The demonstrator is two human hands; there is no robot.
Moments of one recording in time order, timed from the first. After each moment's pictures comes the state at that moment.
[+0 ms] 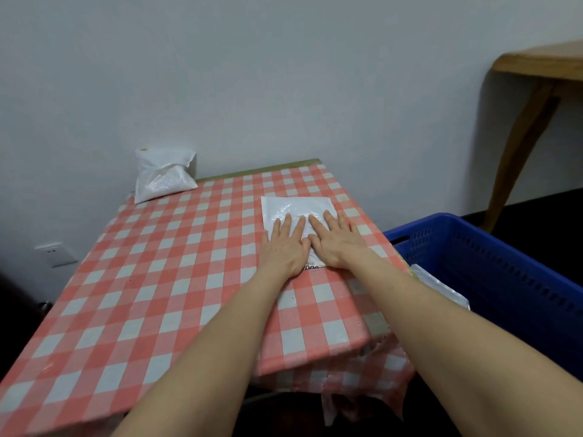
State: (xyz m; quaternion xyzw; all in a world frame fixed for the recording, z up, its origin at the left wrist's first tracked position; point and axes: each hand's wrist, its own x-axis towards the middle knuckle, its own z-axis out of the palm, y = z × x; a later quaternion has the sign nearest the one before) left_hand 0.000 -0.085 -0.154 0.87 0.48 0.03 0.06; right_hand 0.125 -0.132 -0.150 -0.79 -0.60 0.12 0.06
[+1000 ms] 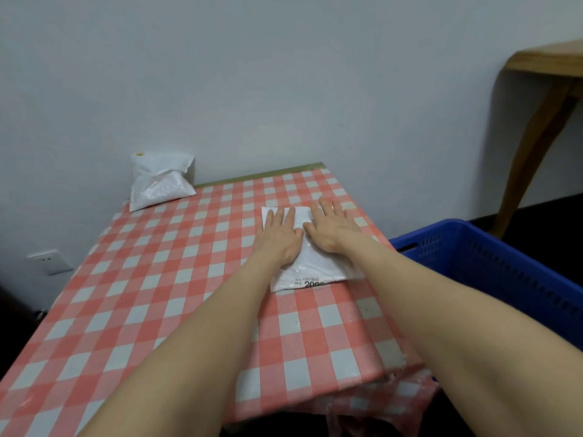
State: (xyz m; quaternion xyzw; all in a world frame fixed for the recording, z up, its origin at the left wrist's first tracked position) left_hand 0.010 -0.032 -0.135 0.86 0.50 0.05 0.07; right_hand 0.135 -0.079 -0.128 -0.79 -0.60 0.11 0.08
